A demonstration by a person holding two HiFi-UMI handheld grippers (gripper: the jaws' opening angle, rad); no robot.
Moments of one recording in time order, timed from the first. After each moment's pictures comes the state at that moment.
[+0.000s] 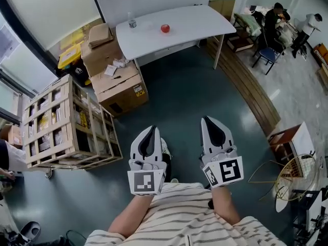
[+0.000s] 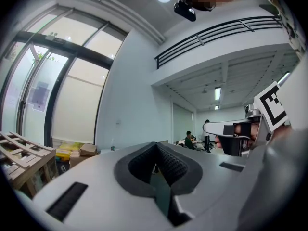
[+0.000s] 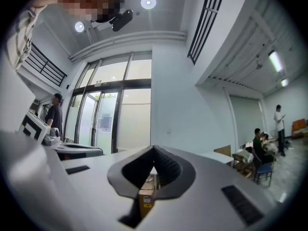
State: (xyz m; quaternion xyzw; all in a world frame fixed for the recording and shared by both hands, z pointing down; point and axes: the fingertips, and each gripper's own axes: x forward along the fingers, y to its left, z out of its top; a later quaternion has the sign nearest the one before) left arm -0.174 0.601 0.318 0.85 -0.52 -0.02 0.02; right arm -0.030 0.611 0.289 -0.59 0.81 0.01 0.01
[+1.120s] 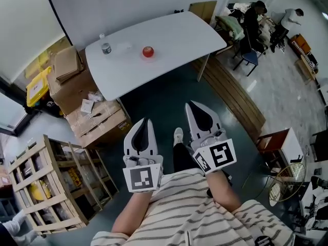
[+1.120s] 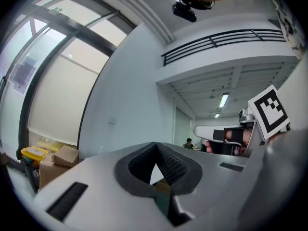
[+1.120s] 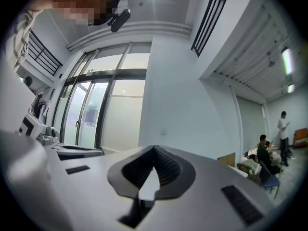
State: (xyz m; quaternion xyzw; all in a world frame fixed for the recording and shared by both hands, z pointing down) left arm -0.154 0.236 0.308 0.87 -0.49 -0.05 0.05; right arm -0.035 0.239 0.273 -0.60 0.80 0.04 -0.02
